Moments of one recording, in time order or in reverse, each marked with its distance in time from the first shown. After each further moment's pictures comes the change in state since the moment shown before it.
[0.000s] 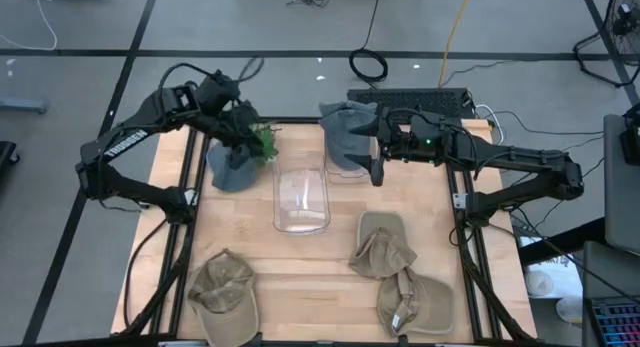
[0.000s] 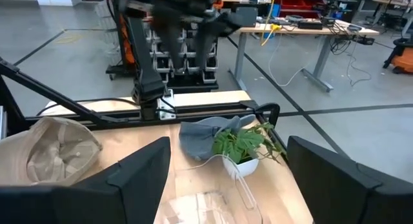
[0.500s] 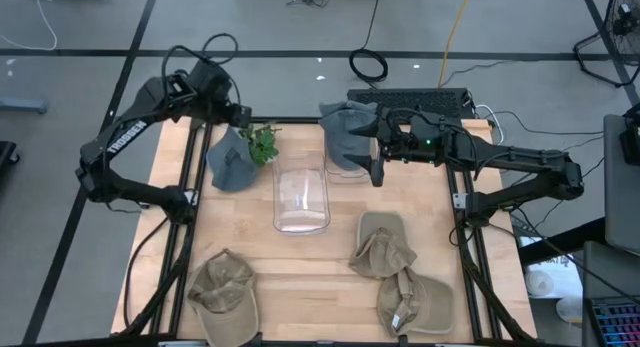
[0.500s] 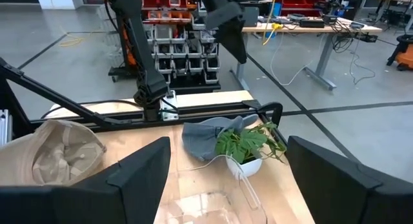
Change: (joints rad) left arm 0.191 0.006 0.000 -0.081 -0.399 -0.527; right arm 0.000 0.000 0.000 0.001 -0.001 0.019
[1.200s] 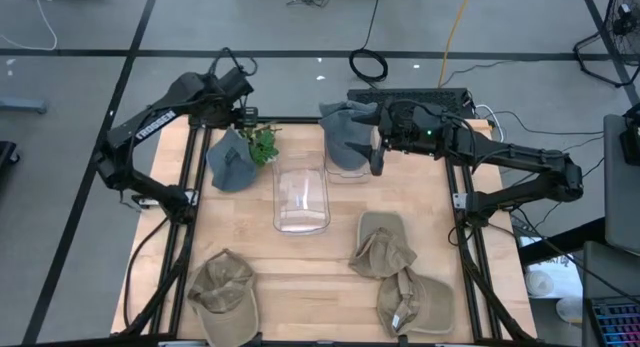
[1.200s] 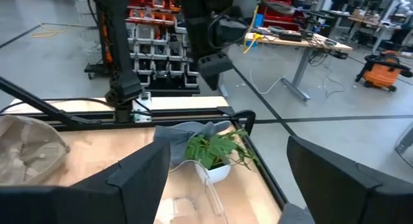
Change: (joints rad) left arm -0.008 0.173 0.000 -0.183 -0.168 -0.322; right arm -0.076 0.000 0.000 0.026 -0.007 -0.105
